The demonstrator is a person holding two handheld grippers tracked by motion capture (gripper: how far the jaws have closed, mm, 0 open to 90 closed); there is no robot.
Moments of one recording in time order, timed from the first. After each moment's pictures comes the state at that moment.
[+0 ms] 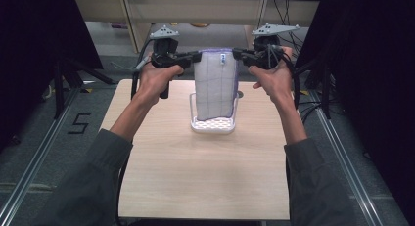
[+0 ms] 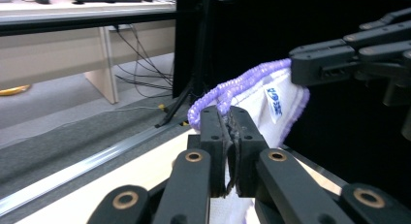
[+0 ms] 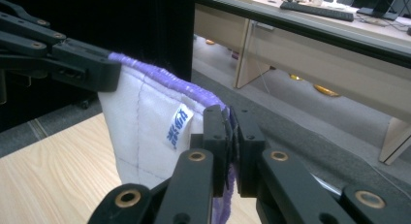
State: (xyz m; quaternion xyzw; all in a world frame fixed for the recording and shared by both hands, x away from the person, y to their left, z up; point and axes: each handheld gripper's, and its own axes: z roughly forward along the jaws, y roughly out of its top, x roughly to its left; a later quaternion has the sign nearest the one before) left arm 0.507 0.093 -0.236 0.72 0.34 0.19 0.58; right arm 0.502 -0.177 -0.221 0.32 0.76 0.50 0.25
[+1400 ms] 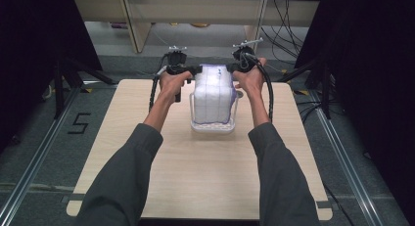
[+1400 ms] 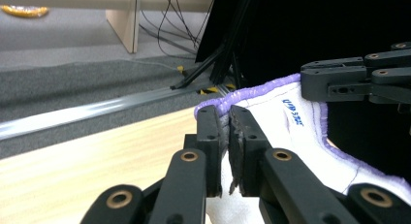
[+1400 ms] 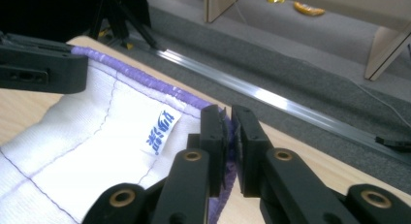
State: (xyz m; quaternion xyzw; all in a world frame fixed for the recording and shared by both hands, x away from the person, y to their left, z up) left arm 0.602 0.082 -0.347 0.70 0.45 0.13 0.53; right arm 0.607 -0.156 -0.320 0.44 0.78 0.39 0.22
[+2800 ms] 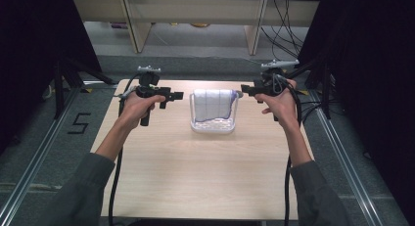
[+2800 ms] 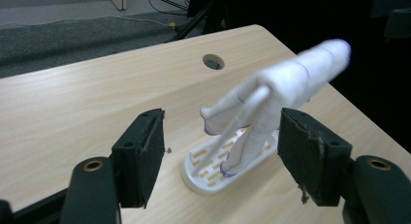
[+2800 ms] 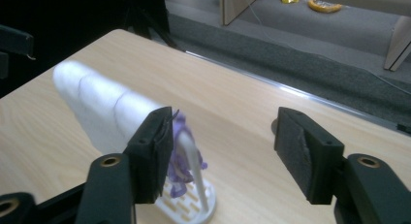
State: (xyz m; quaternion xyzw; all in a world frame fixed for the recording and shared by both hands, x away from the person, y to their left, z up) left arm 0.513 0.156 -0.352 0.75 0.44 0.09 0.49; right arm 0.516 -0.222 -0.320 0.44 0.77 0.43 0.19
